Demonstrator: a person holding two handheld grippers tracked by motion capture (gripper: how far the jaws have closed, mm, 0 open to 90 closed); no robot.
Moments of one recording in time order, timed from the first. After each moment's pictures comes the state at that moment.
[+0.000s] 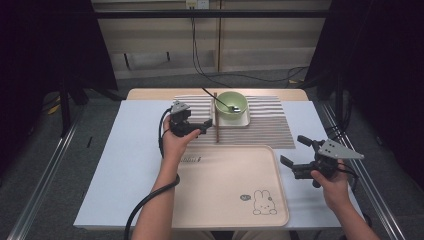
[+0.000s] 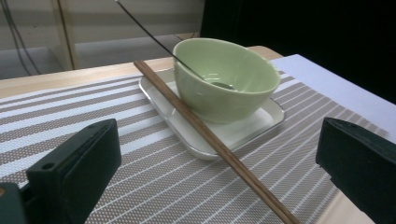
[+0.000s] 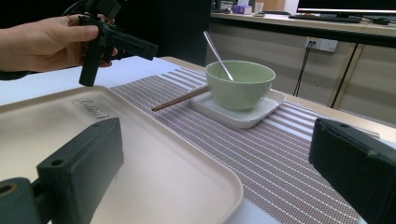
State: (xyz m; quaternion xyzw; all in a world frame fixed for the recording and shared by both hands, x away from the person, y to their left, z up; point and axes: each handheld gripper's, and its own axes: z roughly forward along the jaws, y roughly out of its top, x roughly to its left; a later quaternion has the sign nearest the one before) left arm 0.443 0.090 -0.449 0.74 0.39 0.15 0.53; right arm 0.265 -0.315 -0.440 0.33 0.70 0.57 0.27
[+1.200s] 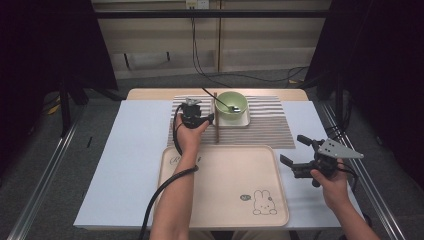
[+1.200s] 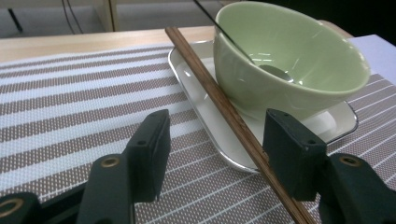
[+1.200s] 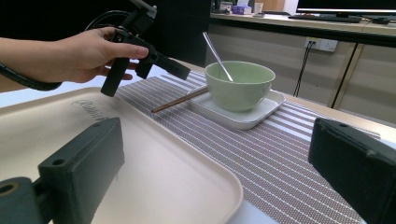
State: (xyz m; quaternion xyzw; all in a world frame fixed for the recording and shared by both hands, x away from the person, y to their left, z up) left arm 0.473 0.052 -0.465 0.74 0.47 0.17 0.45; right arm 0.267 -0.315 -0.440 0.33 0.70 0.57 0.27
